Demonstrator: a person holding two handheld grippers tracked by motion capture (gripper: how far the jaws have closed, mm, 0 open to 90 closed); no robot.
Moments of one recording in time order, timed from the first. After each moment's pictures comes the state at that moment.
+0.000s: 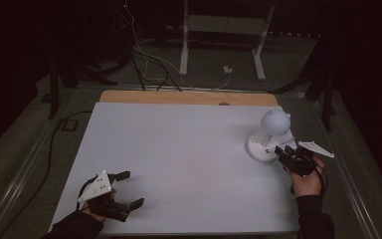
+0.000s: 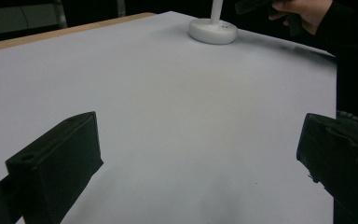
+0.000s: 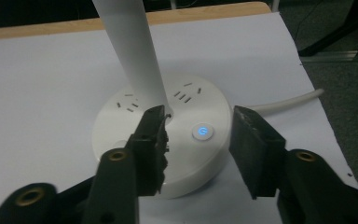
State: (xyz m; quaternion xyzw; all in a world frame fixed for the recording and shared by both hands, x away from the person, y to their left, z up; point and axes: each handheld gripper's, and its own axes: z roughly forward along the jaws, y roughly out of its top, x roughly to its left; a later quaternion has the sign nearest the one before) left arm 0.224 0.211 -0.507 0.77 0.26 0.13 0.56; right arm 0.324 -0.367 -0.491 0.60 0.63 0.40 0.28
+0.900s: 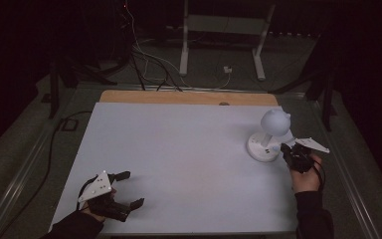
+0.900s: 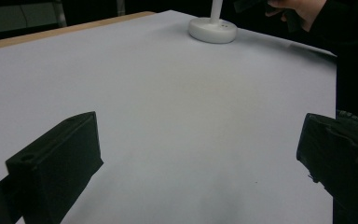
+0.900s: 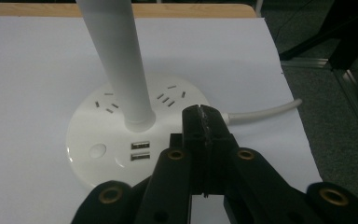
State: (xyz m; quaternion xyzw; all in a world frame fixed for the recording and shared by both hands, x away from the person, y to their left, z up) left arm 0.224 0.212 -0.507 0.77 0.26 0.13 0.56; right arm 0.334 -0.362 -0.486 0.60 0.65 0.35 0.31
